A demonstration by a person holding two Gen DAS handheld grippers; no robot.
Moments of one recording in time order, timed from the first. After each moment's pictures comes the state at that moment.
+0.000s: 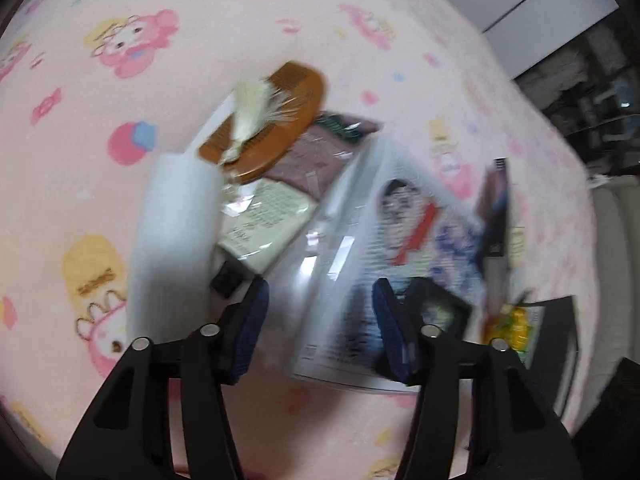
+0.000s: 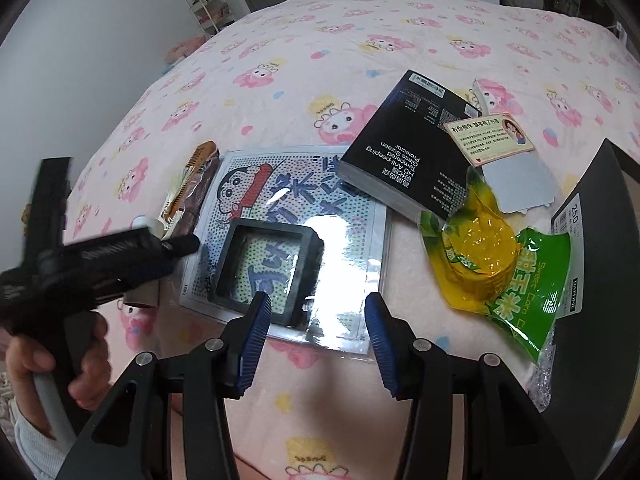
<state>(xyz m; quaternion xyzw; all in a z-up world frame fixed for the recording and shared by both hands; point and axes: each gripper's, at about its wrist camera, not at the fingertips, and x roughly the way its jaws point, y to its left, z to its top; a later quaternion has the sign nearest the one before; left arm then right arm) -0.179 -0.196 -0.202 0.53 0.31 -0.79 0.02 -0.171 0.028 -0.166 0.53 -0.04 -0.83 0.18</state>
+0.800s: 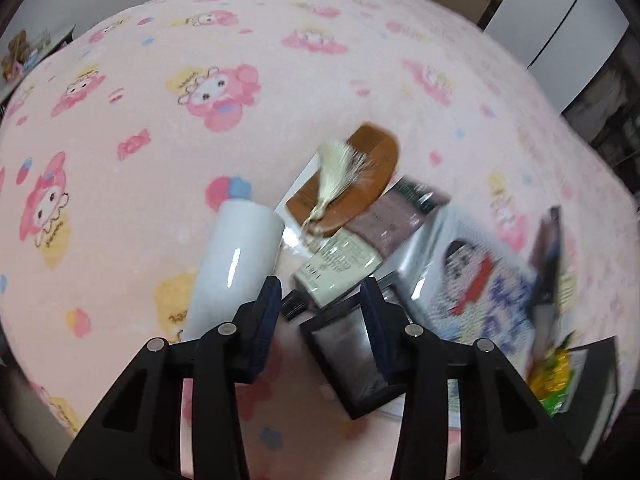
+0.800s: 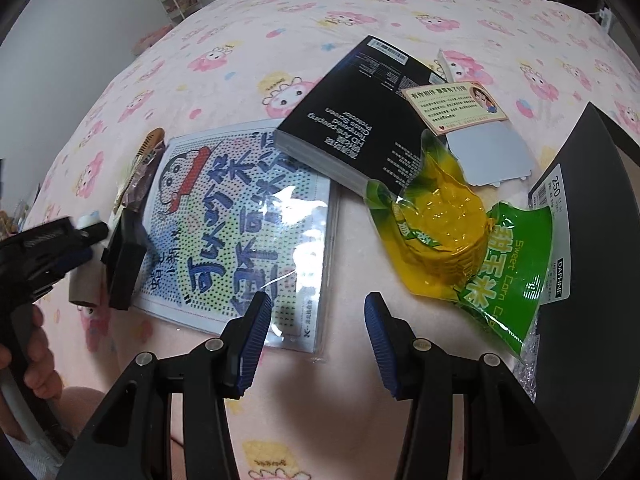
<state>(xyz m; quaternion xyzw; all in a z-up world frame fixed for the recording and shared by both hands) -0.154 -0.222 -0.170 0.46 0.26 -0.83 0.17 -0.184 0.044 -0.193 0.56 -0.03 -0.82 0.13</state>
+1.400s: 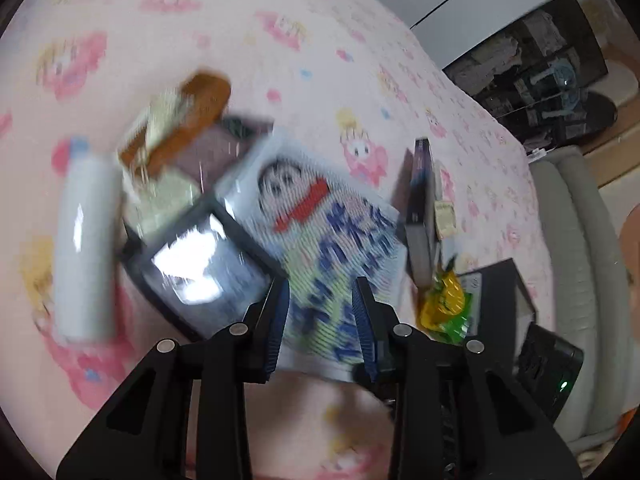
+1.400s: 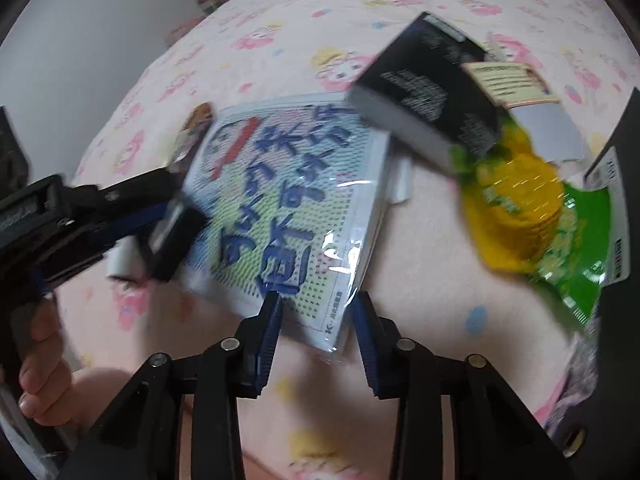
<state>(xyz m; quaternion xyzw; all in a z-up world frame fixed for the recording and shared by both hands) -0.162 -0.187 -0.201 0.54 0.35 -0.76 -0.05 -0.159 0.017 -0.200 0.57 -0.05 -0.79 0.22</state>
